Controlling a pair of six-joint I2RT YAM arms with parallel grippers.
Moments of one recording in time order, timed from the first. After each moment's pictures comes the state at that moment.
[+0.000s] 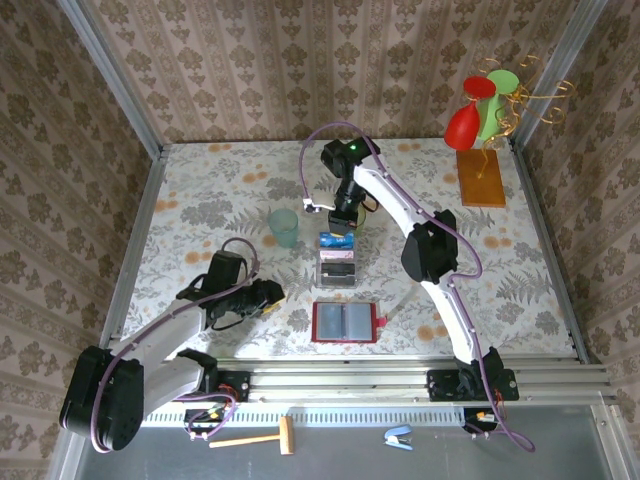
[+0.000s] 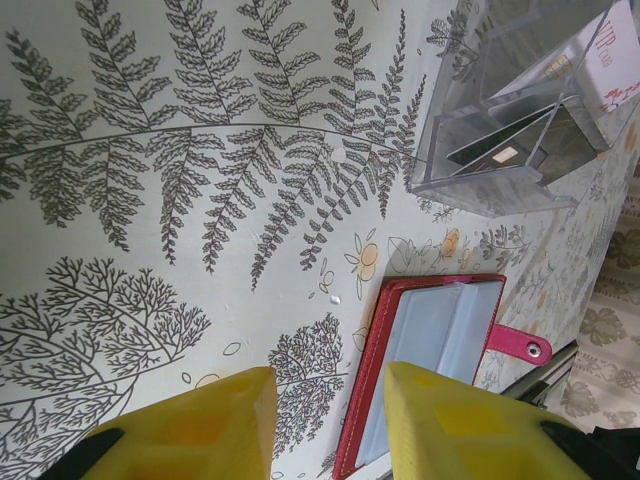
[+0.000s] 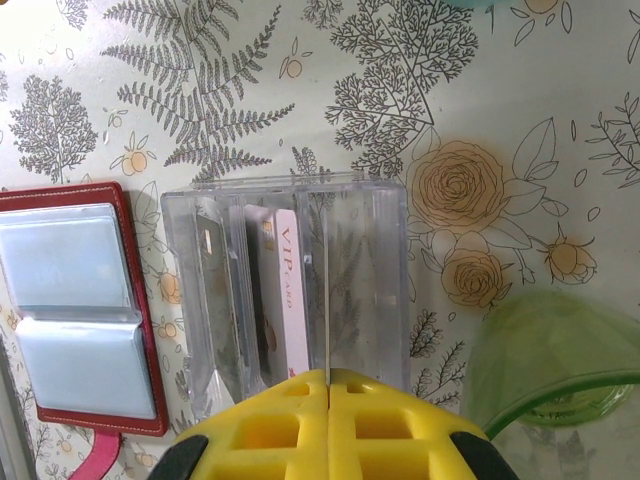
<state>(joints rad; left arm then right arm) -0.42 1.04 0.38 -0.28 0.55 -0.86 0.53 2.46 2.51 -1.64 -0.34 -0.87</state>
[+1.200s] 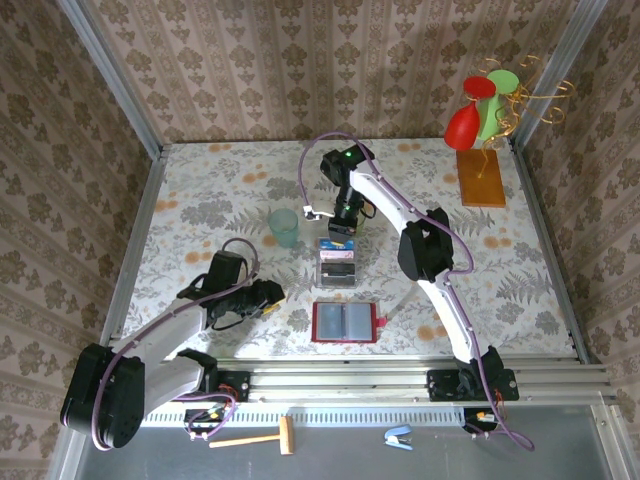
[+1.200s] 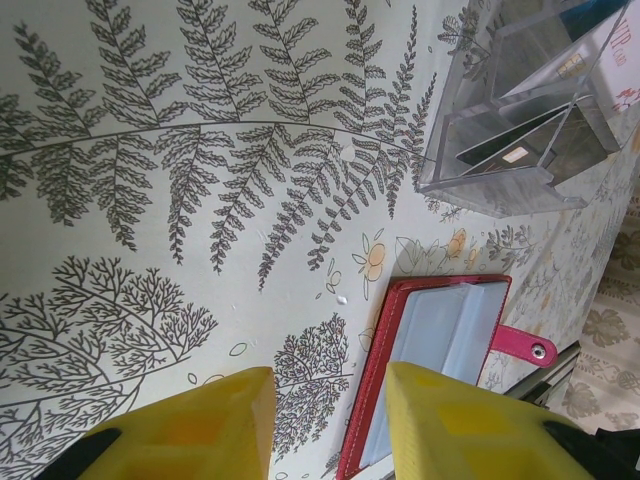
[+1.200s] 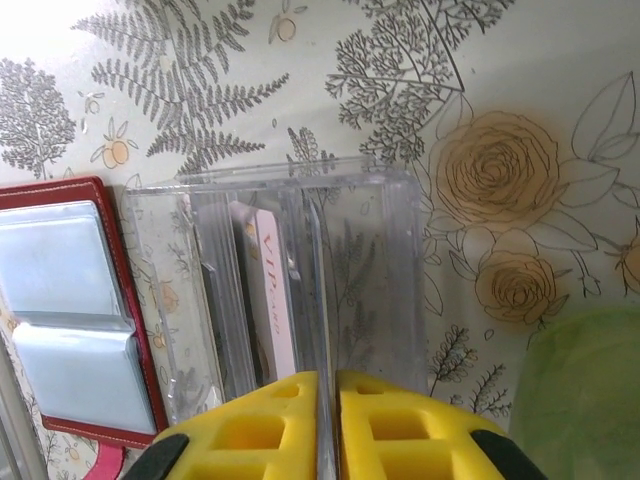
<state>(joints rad) -0.42 1.05 0.38 -0.28 0.55 -0.86 0.52 2.52 2.48 -1.64 -0.34 -0.84</state>
